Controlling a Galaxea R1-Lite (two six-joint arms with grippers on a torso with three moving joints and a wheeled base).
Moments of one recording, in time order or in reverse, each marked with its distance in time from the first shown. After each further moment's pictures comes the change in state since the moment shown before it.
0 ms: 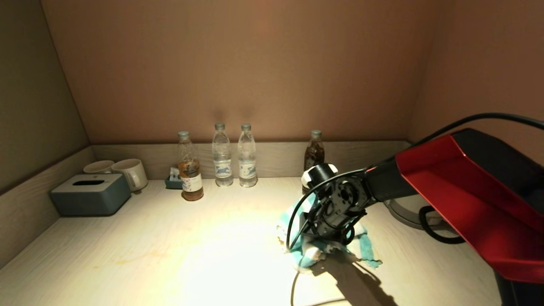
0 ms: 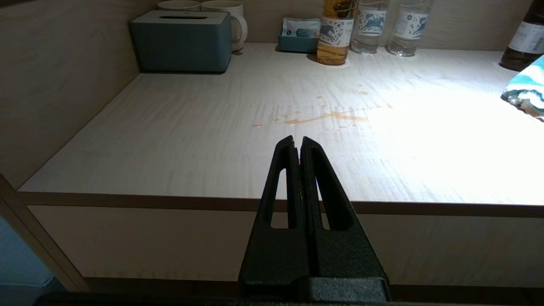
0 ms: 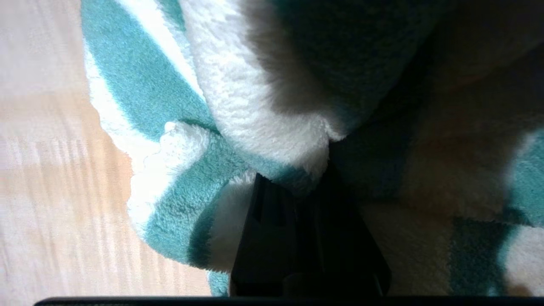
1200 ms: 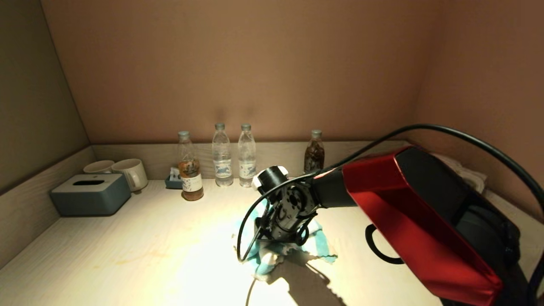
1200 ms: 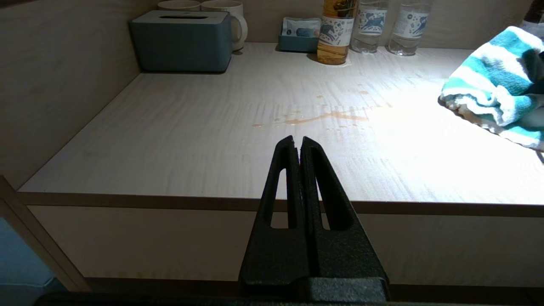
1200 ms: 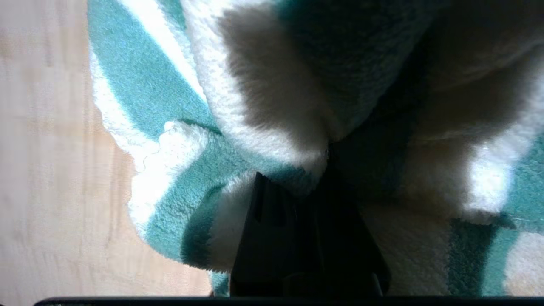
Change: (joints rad) left arm 0.001 0.000 0.000 0.000 0.000 0.000; right arm 0.199 0.141 -0.318 0.123 0.003 0.000
